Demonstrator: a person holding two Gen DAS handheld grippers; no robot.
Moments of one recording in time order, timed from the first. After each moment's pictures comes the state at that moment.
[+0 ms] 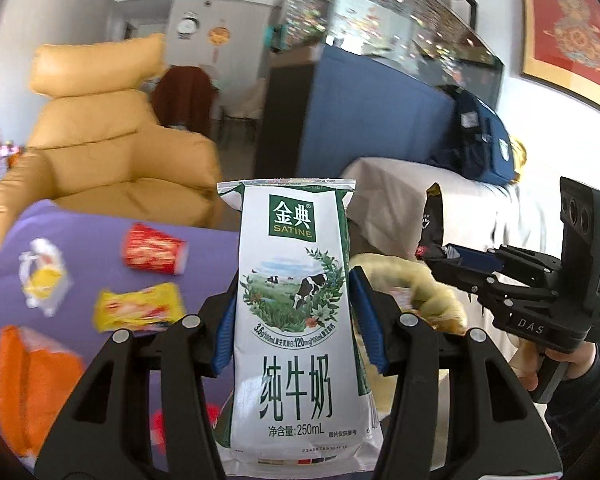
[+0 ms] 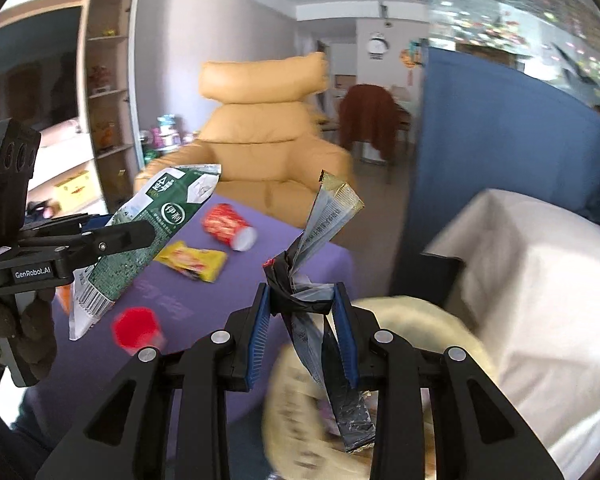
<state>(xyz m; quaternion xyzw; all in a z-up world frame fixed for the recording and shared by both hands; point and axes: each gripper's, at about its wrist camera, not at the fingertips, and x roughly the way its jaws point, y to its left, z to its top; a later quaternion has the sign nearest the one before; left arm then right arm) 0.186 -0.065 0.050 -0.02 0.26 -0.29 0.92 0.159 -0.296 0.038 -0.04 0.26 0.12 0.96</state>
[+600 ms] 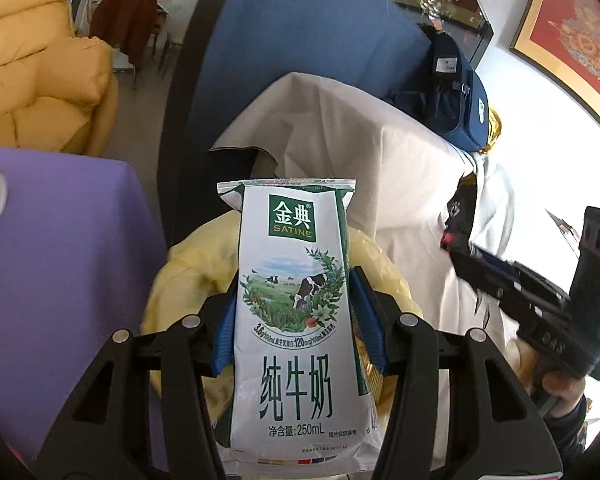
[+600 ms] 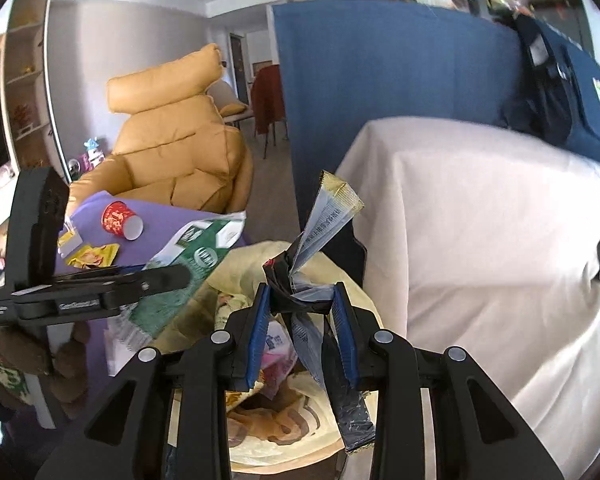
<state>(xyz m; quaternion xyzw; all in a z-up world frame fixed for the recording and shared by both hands) 0.256 -0.218 -0.034 -0.06 0.37 -0.38 0.84 0.155 -0.426 -0.011 0.04 0.29 0.00 0.95</state>
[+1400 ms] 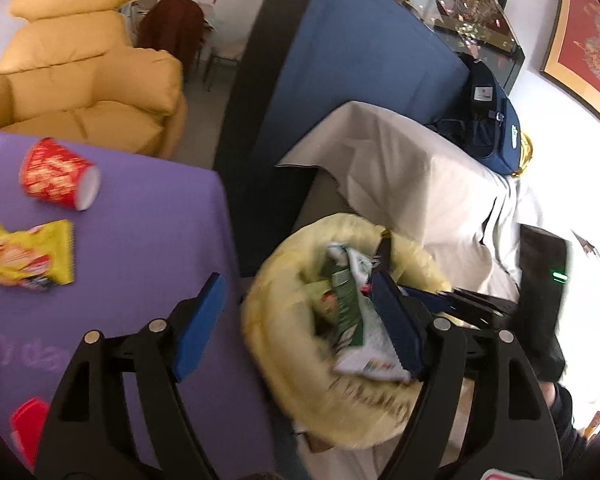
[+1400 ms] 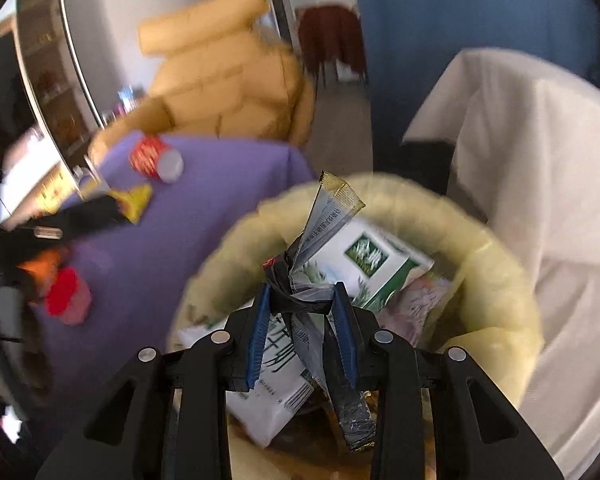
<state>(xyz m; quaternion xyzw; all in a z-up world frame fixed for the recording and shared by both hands) 0.238 -0.127 -0.022 -0.07 0.36 -0.30 0.88 0.234 -0.354 -0.075 0.03 0.41 0.09 0.91</state>
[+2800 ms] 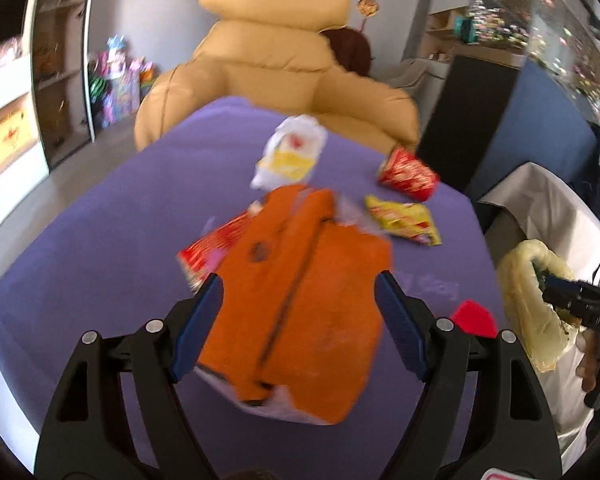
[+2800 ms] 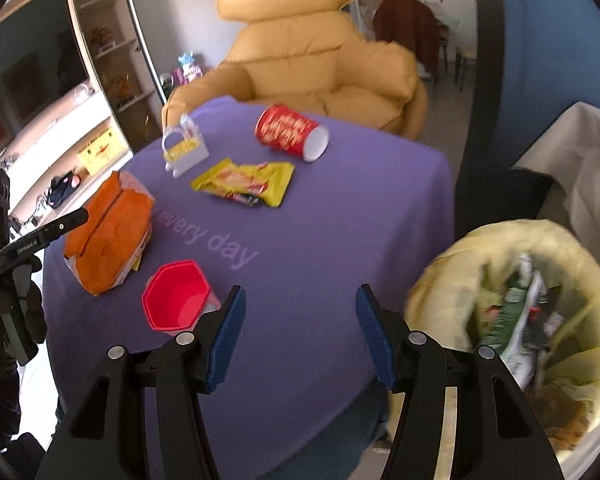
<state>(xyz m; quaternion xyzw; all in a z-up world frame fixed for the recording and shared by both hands) 0.183 0.181 -0.038 -0.09 0.35 -0.04 0.93 0.224 -0.184 -0.052 -0.01 0.42 0.19 0.89</state>
